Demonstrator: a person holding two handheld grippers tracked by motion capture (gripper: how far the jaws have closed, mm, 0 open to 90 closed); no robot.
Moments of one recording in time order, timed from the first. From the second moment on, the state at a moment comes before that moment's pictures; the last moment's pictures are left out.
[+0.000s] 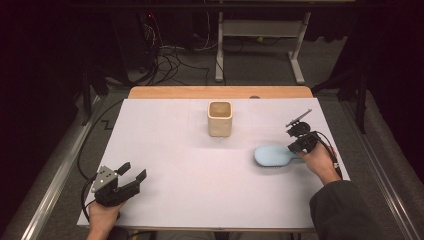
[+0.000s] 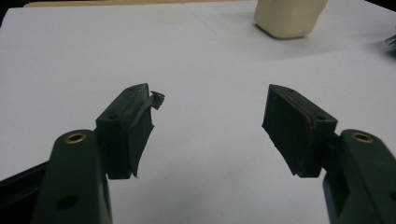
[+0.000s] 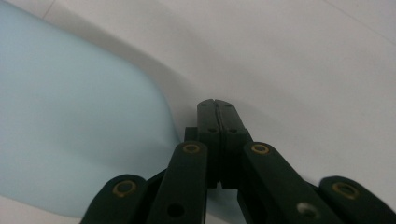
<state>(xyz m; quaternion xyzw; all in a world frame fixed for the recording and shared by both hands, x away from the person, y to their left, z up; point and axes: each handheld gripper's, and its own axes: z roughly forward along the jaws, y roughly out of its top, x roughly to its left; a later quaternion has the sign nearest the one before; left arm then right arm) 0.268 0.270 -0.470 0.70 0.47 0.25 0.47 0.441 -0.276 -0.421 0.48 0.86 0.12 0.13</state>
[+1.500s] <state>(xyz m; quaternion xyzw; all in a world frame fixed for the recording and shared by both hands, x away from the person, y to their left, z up) 0.269 0.270 -0.471 0.70 0.47 0.25 0.47 0.399 -0.293 -0.422 0.48 0.86 0.14 0.11</state>
